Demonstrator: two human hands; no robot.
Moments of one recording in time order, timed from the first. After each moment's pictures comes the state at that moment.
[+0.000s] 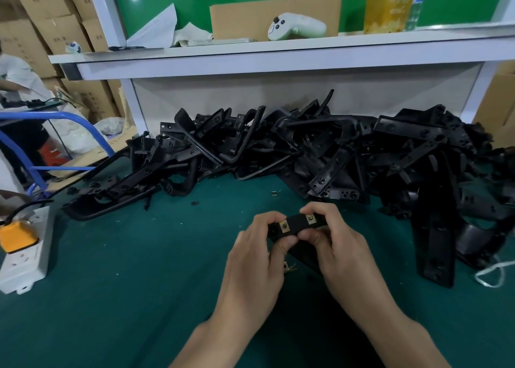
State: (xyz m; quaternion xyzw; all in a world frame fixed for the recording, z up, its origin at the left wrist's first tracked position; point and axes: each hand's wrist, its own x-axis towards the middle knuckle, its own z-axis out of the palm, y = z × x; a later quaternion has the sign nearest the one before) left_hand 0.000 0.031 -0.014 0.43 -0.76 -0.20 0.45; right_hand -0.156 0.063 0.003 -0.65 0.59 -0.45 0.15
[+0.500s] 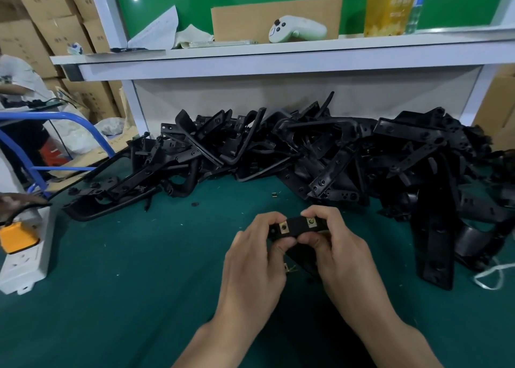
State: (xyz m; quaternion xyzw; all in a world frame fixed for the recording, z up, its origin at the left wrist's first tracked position) left_hand -0.003 0.033 -0.010 0.44 -0.75 -0.15 0.47; right_hand -0.150 0.068 0.007 -0.65 0.59 -0.46 0.14
